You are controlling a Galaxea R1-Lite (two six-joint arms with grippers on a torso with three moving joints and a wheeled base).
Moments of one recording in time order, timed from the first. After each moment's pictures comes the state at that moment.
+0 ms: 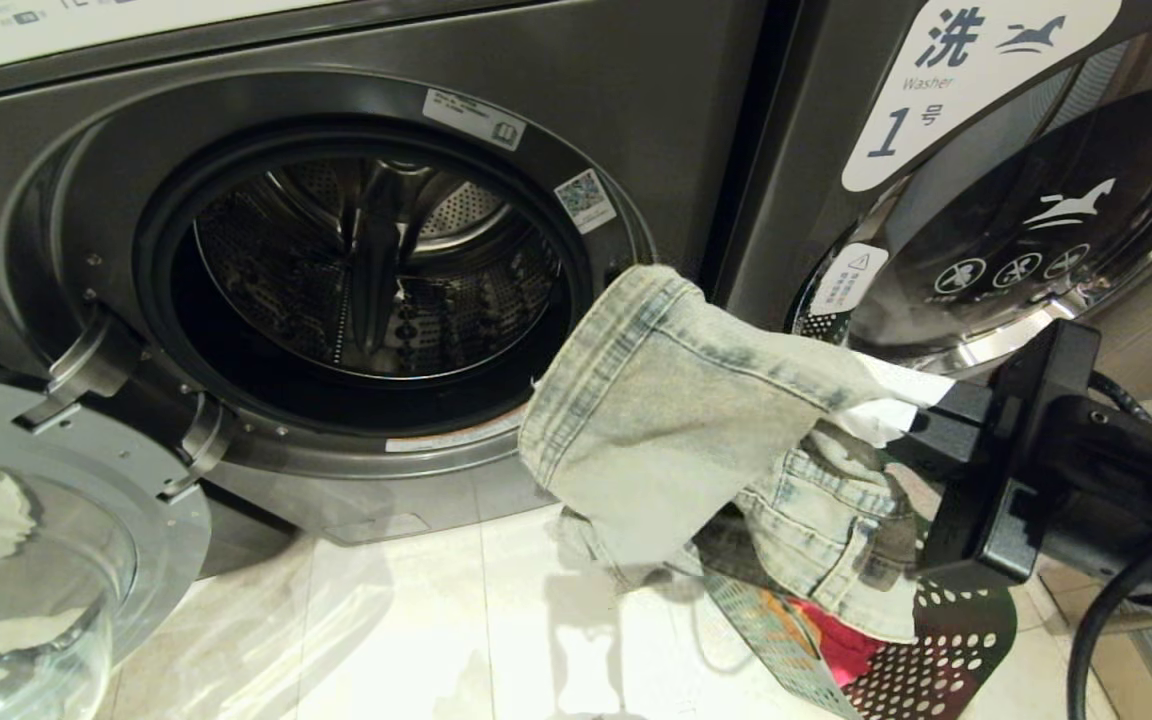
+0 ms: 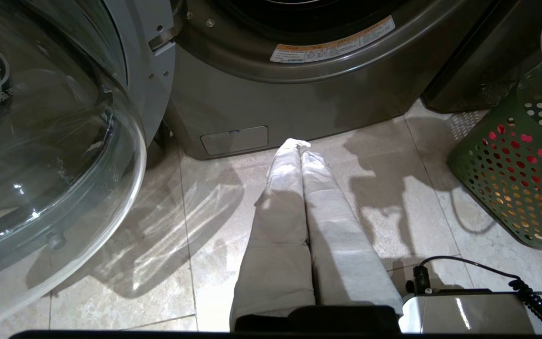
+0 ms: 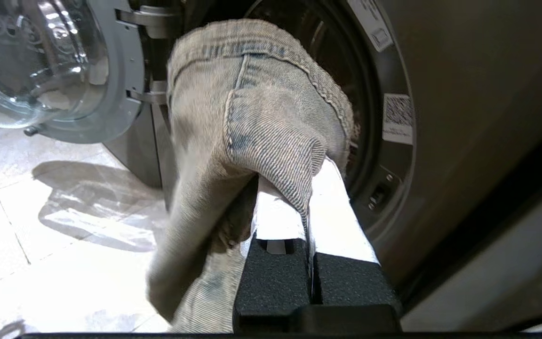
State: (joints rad) left arm 0.00 0.00 0.00 0.00 0.00 0.02; right arm 0.69 1.35 -0.54 -1.06 0.29 -0.50
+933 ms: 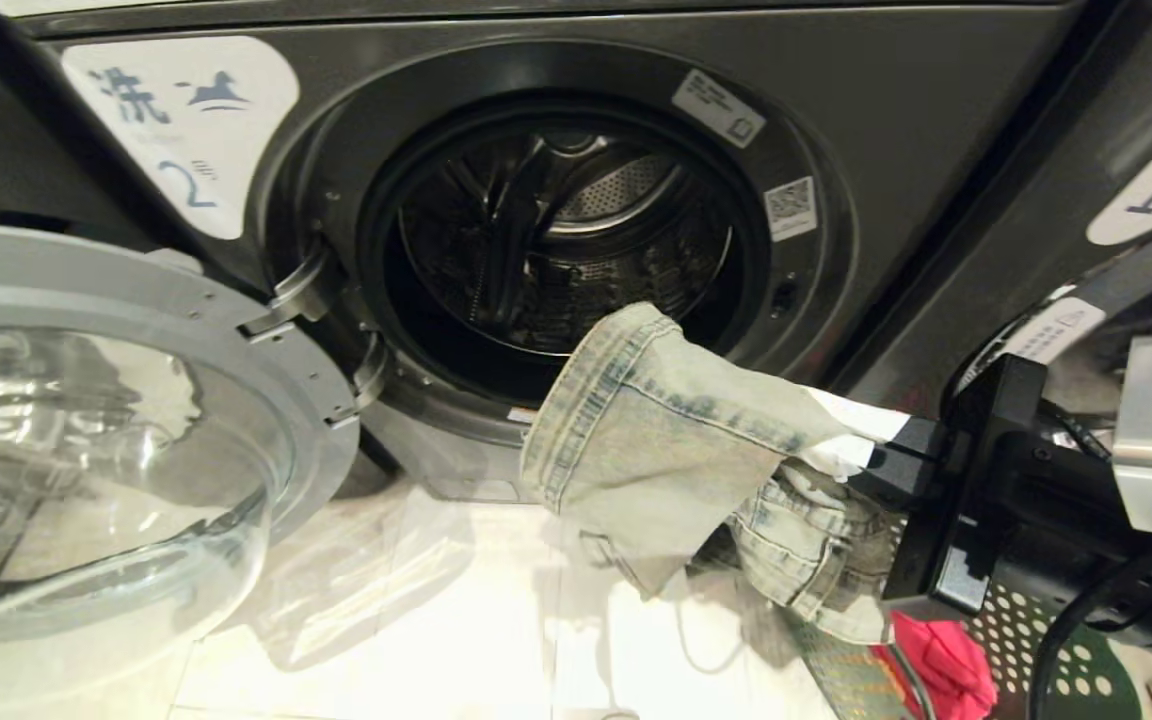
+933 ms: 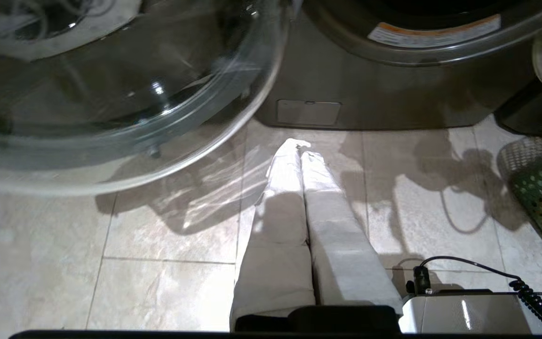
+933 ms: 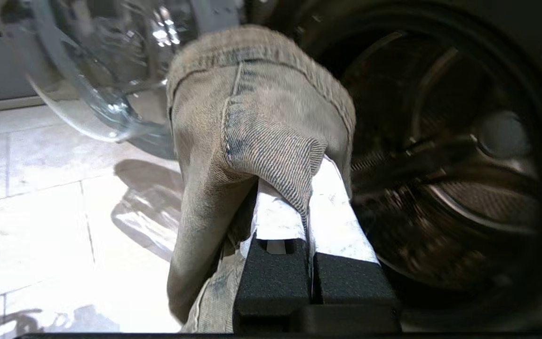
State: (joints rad) left arm 0.00 0.00 0.00 0.00 0.00 0.02; right arm 0.72 1.38 -0.51 -1.09 0.28 -0.51
